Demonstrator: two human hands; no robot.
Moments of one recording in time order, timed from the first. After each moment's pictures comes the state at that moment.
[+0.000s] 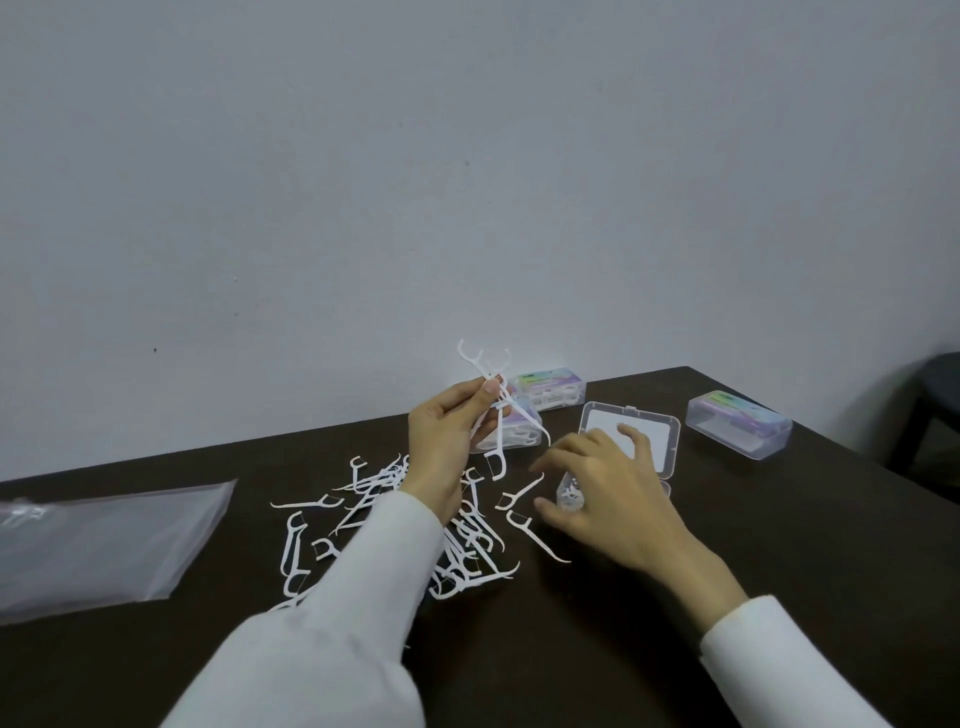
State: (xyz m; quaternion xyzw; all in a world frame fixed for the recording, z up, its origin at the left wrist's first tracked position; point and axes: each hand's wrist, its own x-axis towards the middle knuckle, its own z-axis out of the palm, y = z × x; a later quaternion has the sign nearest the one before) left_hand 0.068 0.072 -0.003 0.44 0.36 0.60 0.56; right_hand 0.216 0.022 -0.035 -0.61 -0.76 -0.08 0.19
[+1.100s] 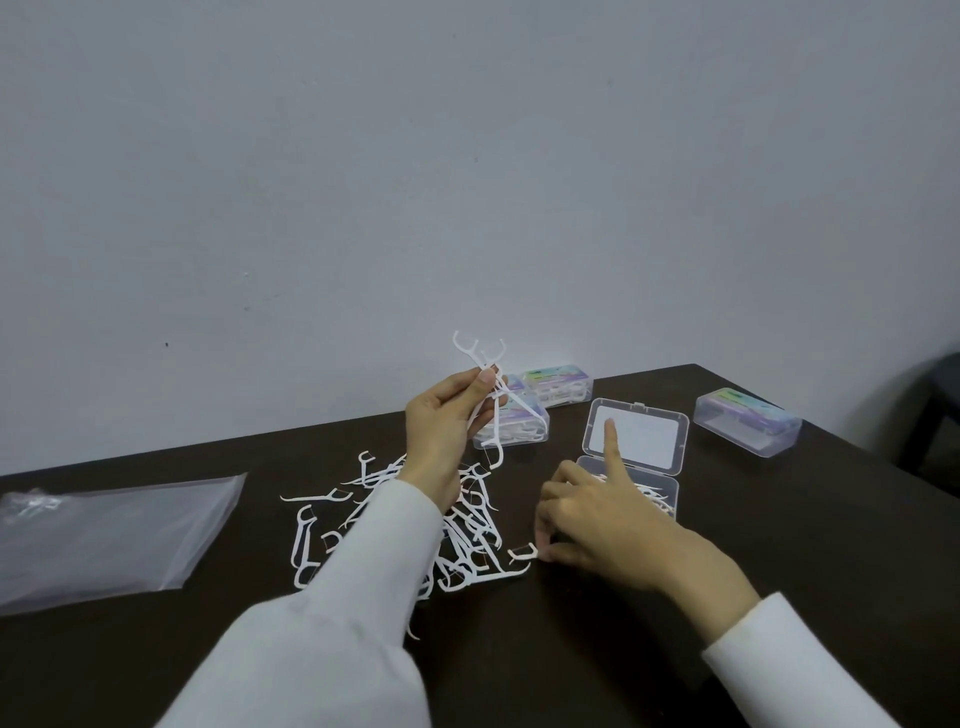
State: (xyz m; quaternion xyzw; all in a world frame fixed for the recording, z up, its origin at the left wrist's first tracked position) left_hand 0.061 0.076 0.000 0.42 0.36 0.61 0.56; right_hand 0.201 0.008 -0.022 -0.52 -0.84 -0.12 -0.05
